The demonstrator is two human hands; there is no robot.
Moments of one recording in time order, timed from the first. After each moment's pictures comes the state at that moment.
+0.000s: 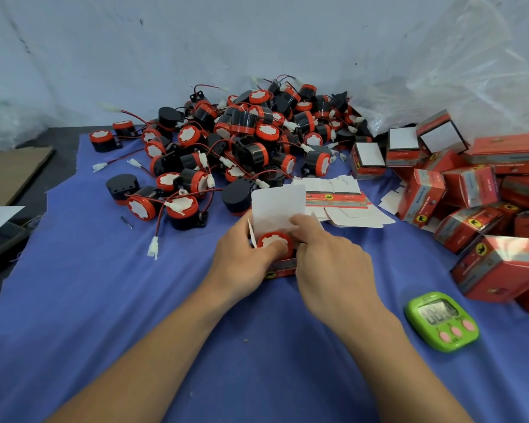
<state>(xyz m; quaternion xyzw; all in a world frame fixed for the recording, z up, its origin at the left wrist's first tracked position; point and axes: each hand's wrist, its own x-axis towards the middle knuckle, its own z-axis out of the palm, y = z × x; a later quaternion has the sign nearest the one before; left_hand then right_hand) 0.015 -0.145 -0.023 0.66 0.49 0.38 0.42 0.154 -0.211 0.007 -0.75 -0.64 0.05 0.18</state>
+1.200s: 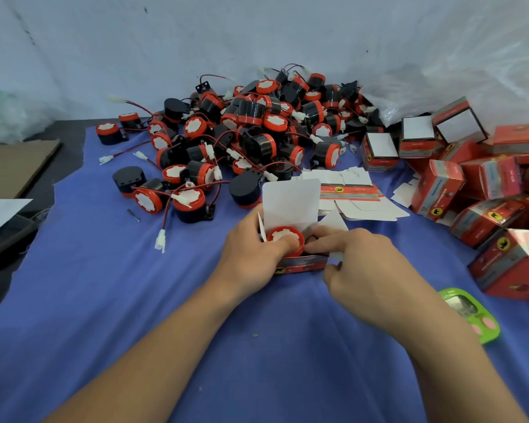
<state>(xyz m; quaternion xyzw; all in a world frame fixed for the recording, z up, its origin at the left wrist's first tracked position) 0.015 -0.142 -0.028 0.66 0.49 0.38 0.42 0.179 -0.225 0.027 -0.69 -0.68 0.17 0.16</state>
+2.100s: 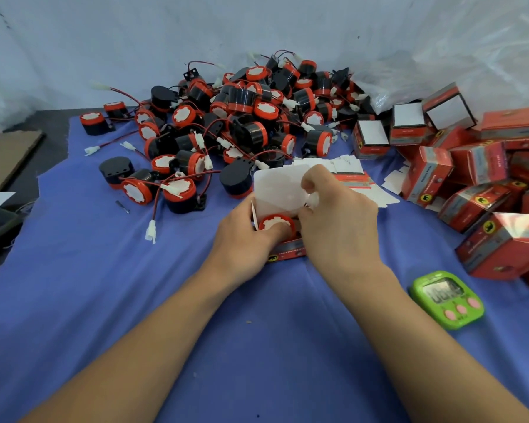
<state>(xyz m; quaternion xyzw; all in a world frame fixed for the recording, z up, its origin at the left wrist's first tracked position) 0.015 -0.141 -0.028 0.68 0.48 0.37 0.41 0.154 -0.186 0.009 -0.69 -0.59 -0.09 0.40</state>
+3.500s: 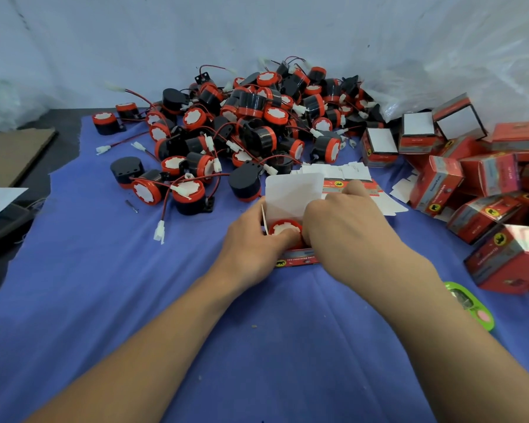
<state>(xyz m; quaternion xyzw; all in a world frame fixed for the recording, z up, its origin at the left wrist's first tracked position) 0.017 -0.145 -0.023 0.67 0.50 0.36 0.42 0.154 -0.194 0.054 -0.63 -0.77 -0.12 -0.04</state>
